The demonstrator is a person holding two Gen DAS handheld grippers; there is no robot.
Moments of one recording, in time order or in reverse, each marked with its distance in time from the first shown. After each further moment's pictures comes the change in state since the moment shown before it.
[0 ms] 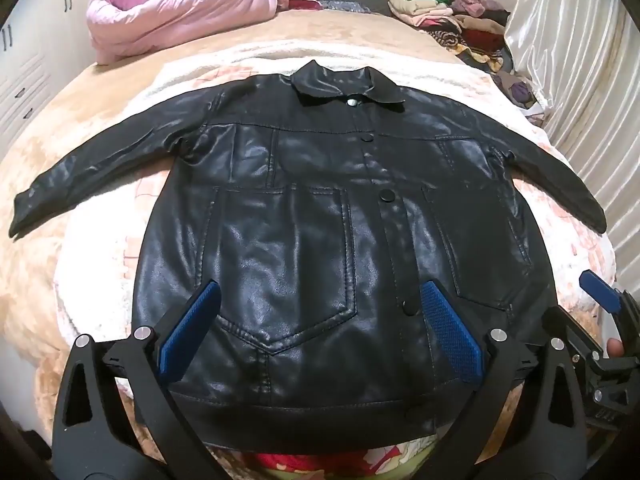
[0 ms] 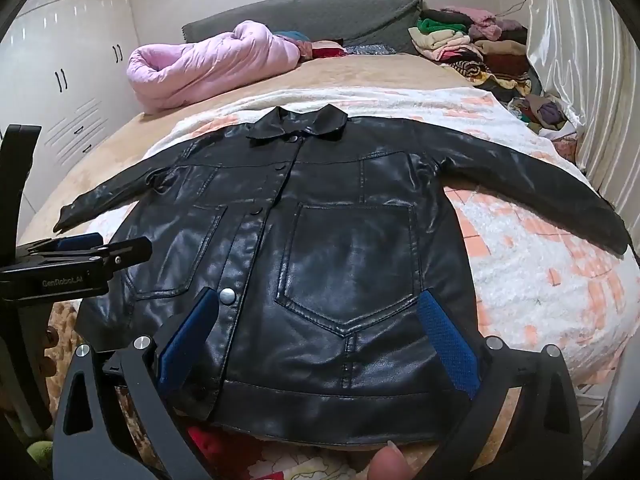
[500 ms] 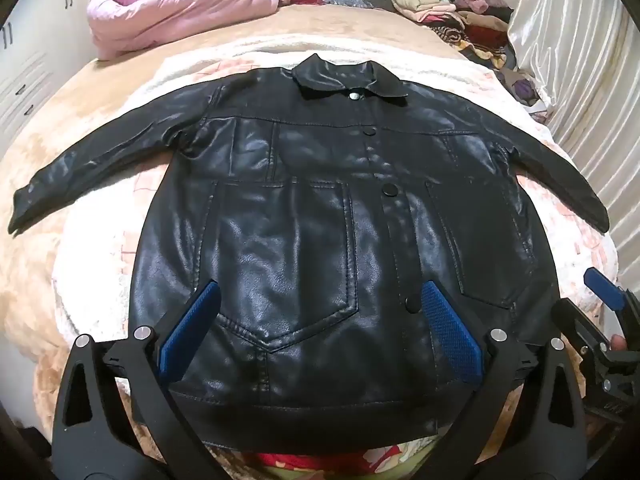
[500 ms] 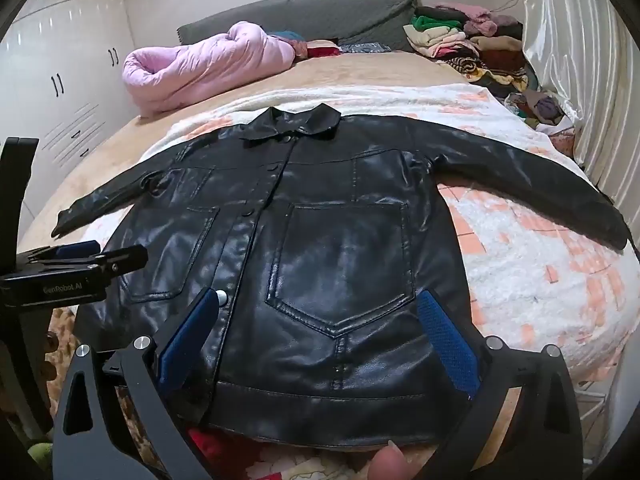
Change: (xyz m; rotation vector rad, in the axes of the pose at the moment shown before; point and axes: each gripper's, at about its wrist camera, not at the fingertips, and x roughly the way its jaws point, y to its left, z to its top) left arm 0.003 0.002 -0.005 0.003 0.014 0.012; right arm 0.000 -0.013 0.000 0.024 -0.010 -0.002
